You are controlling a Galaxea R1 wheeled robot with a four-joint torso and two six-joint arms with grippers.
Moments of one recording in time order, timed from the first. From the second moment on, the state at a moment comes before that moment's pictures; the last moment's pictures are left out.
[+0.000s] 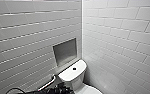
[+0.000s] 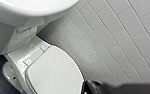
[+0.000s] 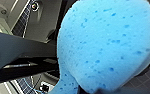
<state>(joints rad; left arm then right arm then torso) 0.64 2.56 -1.74 -0.16 0.11 -0.20 -1.52 2.92 -2.56 0.05 0.14 -0.04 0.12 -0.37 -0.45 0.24</state>
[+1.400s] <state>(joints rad) 0.32 2.75 -1.99 -0.29 0.24 -0.20 -1.51 2.91 -2.55 0.05 0.15 -0.04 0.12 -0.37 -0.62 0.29</state>
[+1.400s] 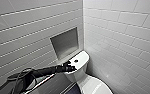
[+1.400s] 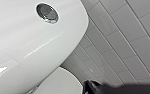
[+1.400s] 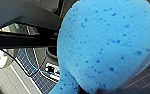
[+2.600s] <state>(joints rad) 0.16 2.97 -2.29 -0.30 0.31 -0.20 -1.50 2.92 -2.55 0.05 0.16 -0.04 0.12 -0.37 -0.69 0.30</state>
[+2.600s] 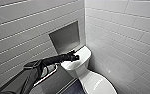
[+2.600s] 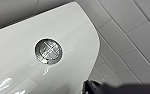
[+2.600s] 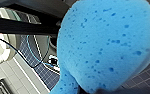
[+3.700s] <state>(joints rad) 0.09 3.09 -2.54 -0.20 0.31 -0.20 -1.49 2.92 -2.54 0.05 0.16 -0.04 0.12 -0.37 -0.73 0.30</state>
